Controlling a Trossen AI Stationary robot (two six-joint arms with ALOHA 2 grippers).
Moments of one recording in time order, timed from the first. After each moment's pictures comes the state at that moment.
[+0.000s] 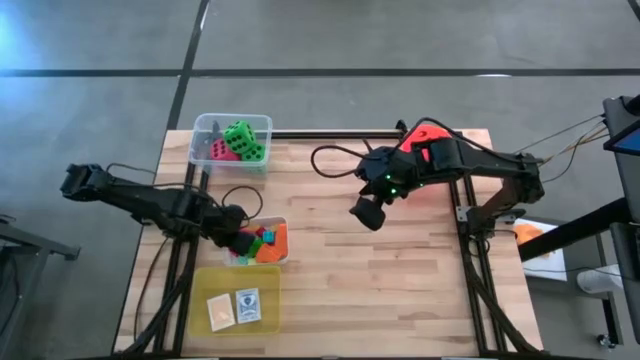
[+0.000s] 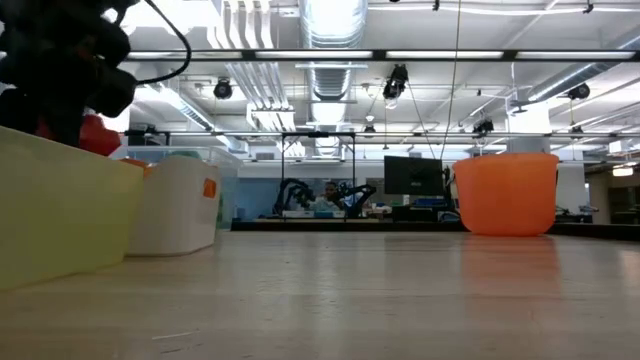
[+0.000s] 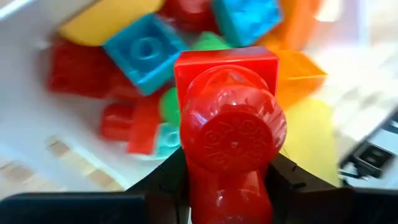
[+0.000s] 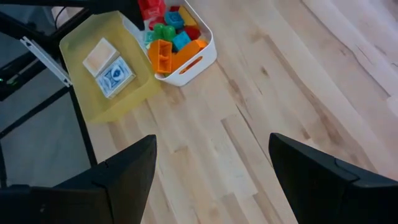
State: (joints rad) left arm -0.19 0.93 0.59 -0.78 0.17 -1.32; right arm 0.05 1.60 1.90 -1.22 0.00 0.63
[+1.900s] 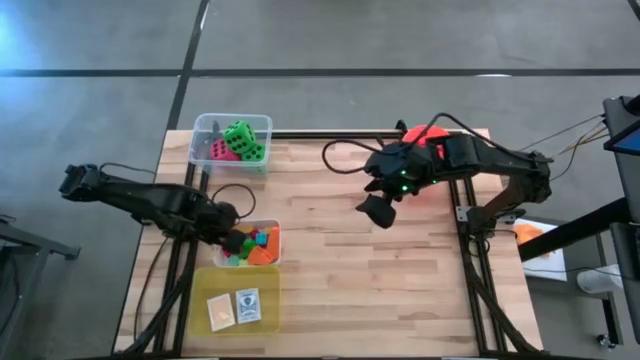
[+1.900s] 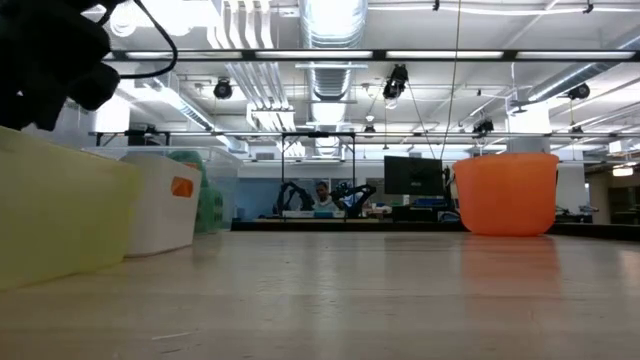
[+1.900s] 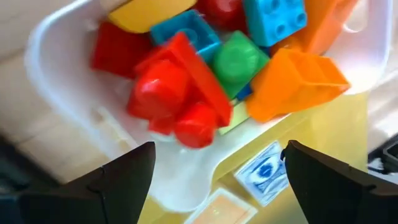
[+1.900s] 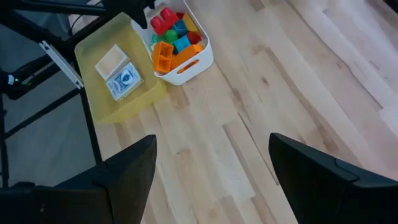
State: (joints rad) left arm -0.19 0.89 0.66 -1.01 0.19 -1.34; right arm 0.06 1.54 1.90 -1.22 0.01 0.60
